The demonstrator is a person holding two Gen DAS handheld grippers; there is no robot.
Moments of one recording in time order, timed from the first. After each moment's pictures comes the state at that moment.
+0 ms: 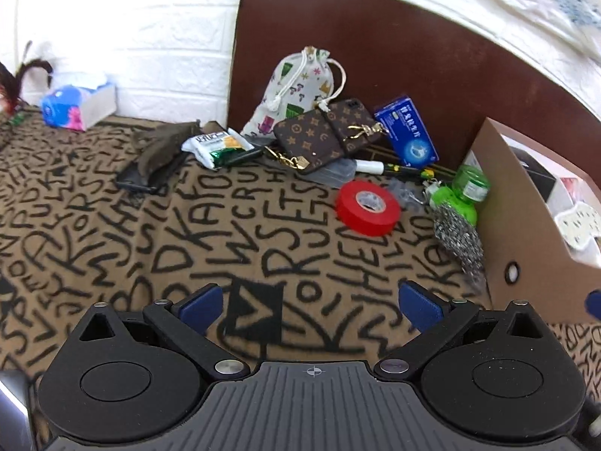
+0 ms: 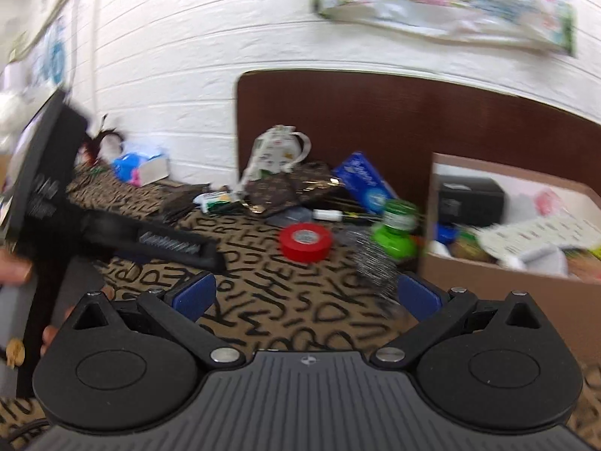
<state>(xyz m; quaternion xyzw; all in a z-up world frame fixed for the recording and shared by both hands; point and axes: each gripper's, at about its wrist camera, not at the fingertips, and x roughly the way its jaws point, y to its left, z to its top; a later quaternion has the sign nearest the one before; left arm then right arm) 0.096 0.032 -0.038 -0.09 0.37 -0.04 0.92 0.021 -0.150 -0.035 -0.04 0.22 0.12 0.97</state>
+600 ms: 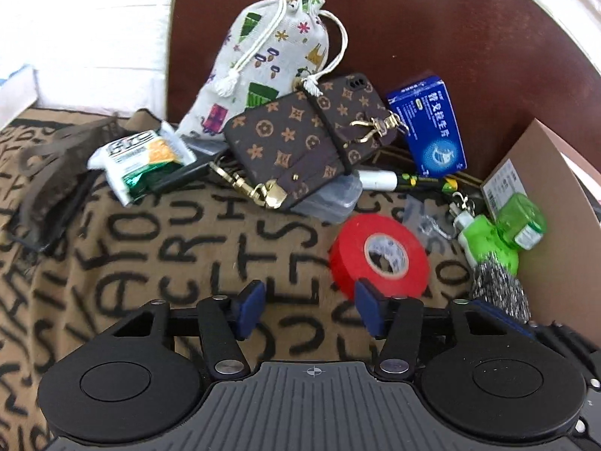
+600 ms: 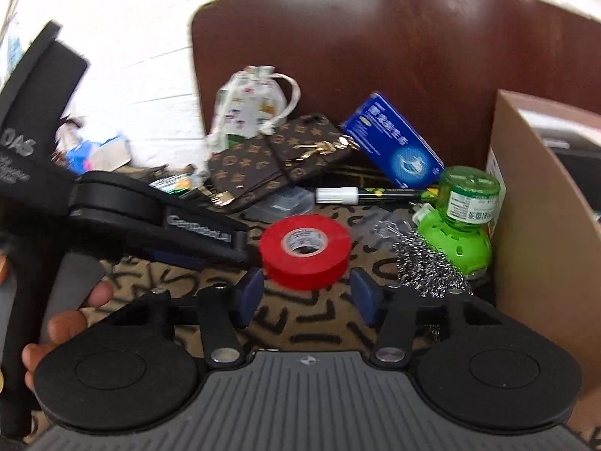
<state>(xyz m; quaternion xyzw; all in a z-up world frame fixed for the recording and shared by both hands) 0.236 0.019 -0.077 -0.10 0.42 -0.09 0.90 0.178 -0.145 -0.092 0.03 0.29 0.10 0.95</state>
